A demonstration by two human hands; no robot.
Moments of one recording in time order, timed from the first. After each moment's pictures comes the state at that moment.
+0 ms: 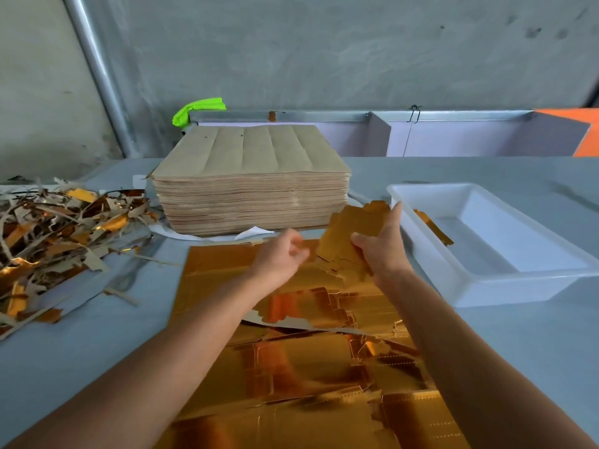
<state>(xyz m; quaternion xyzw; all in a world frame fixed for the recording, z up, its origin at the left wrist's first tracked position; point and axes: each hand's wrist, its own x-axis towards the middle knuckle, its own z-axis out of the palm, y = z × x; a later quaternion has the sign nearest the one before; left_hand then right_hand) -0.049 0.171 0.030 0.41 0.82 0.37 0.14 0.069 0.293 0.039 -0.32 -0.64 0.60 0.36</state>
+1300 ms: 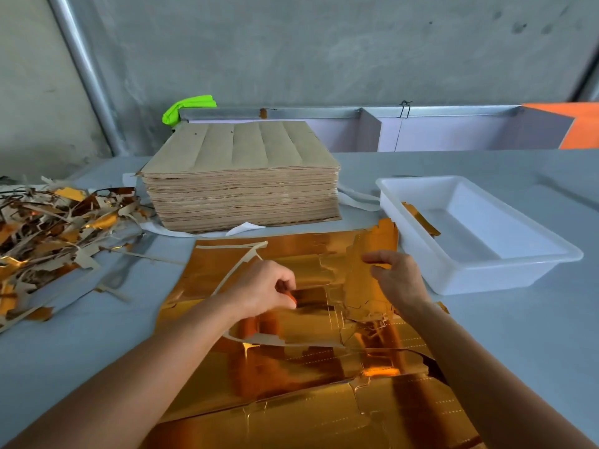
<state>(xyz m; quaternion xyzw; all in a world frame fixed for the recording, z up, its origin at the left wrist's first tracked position) -0.043 0.135 0.007 0.55 0.80 0.21 0.14 0.126 0.299 -0.005 -0.38 -0.78 0.39 0.30</state>
